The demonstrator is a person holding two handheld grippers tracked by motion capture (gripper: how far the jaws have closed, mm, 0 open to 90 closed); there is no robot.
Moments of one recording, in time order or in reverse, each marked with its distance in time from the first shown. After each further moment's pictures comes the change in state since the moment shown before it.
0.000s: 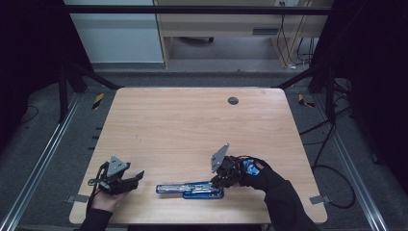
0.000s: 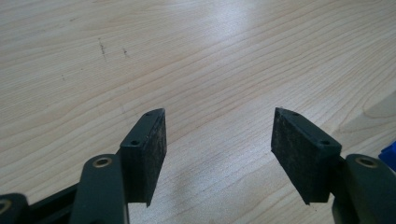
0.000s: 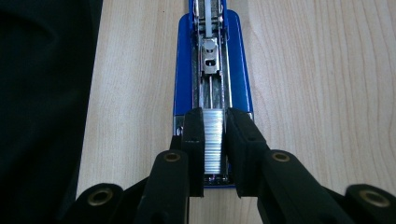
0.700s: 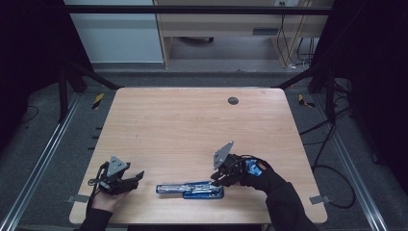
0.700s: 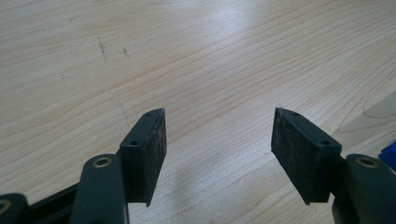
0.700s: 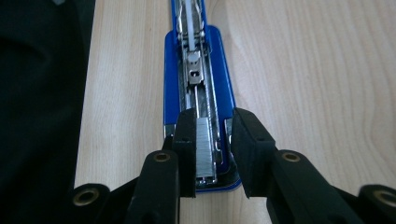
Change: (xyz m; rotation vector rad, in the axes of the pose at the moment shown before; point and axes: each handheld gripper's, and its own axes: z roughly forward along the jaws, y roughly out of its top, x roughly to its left) left arm 0.000 0.000 0.000 0.003 -0.002 0.001; right arm 0.000 -0.003 -0.007 -0.062 -0.041 0.050
